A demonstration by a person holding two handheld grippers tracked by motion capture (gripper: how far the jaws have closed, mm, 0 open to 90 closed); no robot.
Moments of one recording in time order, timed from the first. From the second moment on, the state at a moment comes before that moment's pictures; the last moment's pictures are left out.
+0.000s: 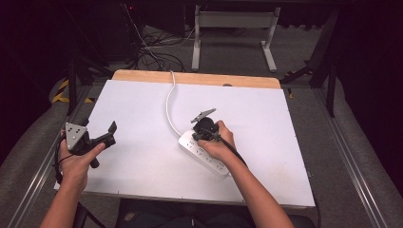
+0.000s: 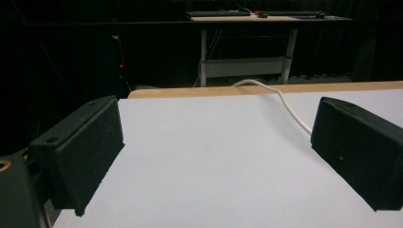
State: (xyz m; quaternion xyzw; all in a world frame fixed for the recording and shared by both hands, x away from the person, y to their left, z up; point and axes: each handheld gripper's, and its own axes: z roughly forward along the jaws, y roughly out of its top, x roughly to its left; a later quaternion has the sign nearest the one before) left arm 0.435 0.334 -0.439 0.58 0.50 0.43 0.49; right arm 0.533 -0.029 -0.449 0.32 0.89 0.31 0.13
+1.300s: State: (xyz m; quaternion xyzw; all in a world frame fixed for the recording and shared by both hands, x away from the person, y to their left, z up) left arm 0.435 0.336 -0.439 0.58 0.50 0.43 0.49; right arm 0.504 -0.153 -0.401 0.32 0.80 0.49 0.16
